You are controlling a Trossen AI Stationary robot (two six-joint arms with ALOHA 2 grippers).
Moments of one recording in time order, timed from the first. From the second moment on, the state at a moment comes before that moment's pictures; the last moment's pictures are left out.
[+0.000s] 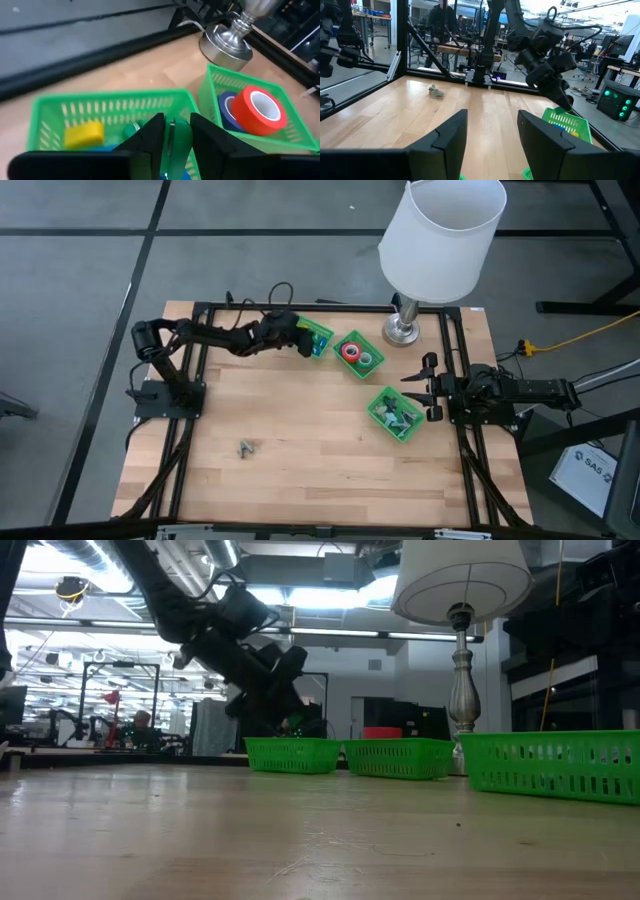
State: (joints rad) left arm 0.47 1.67 0.76 0.45 -0.10 -0.46; right arm 0.03 0.00 0.01 0.02 -0.02 -0.14
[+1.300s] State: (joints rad) left arm 0.22 1.65 0.83 0.42 0.28 -0.53; right arm 0.03 0.00 0.01 0.02 -0.02 -0.14
